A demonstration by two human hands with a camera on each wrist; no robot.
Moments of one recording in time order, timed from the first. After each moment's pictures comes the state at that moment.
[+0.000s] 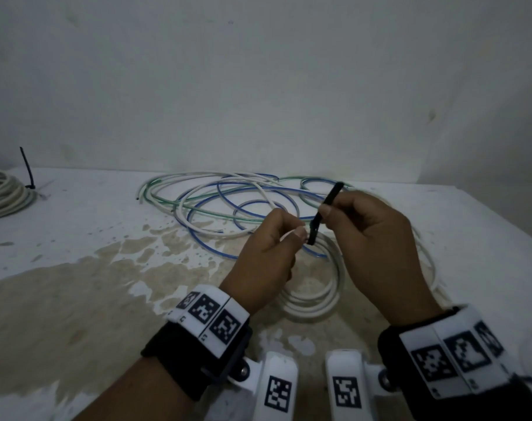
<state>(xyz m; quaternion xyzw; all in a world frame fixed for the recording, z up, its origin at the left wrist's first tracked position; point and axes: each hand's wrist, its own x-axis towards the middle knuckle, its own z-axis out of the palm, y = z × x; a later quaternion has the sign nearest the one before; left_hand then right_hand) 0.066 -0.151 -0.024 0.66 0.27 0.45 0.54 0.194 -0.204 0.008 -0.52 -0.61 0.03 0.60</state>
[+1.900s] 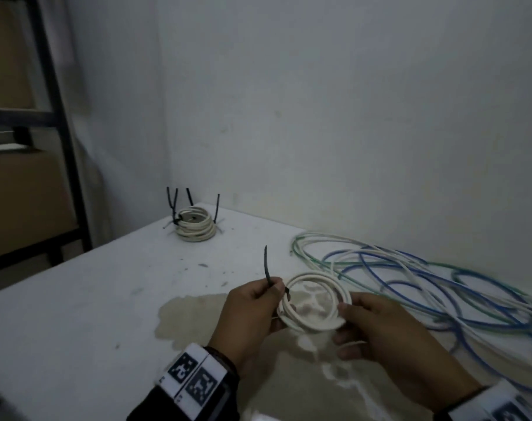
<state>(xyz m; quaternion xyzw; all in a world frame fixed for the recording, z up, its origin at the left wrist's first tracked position) -0.150 -0.146 -0.009 0.38 0.46 0.59 0.54 0.026 -0.154 0.023 -0.56 -0.50 0.53 0.39</state>
